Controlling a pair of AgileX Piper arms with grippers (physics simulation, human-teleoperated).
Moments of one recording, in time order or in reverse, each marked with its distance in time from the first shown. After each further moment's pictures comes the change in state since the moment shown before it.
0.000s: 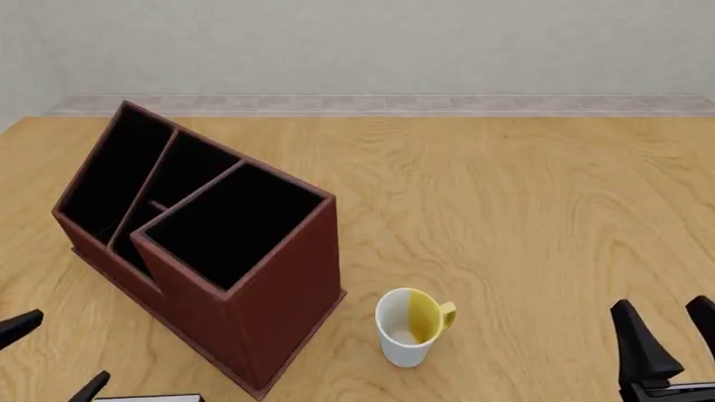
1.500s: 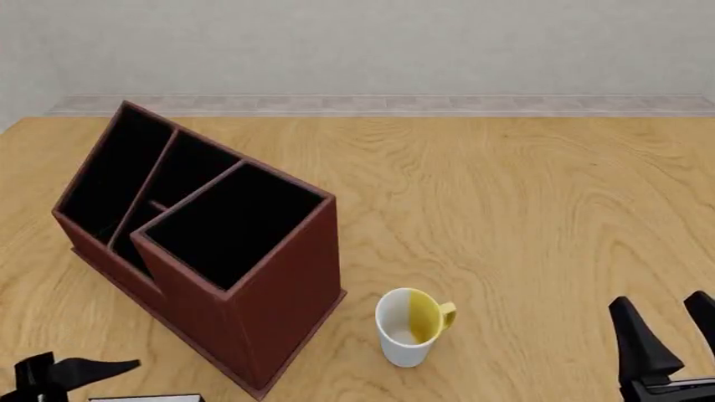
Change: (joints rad) left arm -0.172 0.225 0.112 0.090 0.227; right arm 0.018 0.025 -0.023 0.006 -0.005
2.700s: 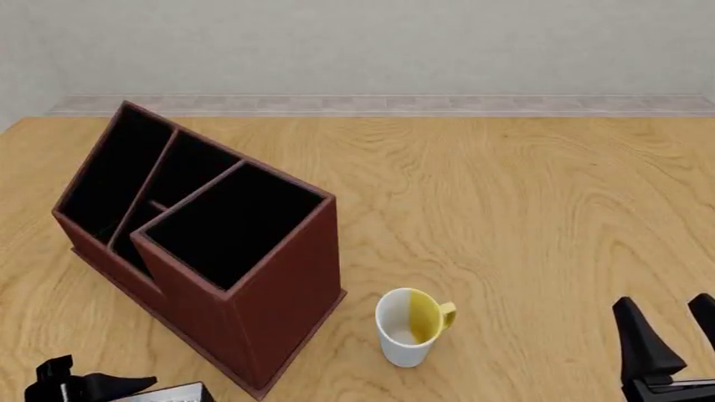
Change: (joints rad) left arm -0.095 0.057 0.043 -0.066 -0.202; right arm -0.025 -0.008 0.000 0.015 0.006
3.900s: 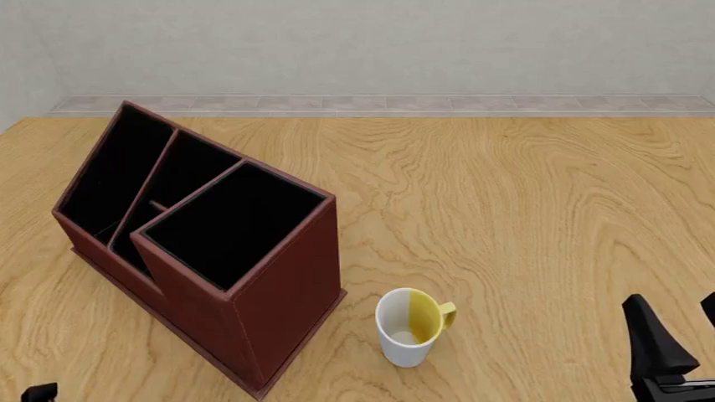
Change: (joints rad) left arm -0.282 -0.148 -0.065 0.151 -0.171; right arm -0.016 -0.019 -0.039 0.052 0.000
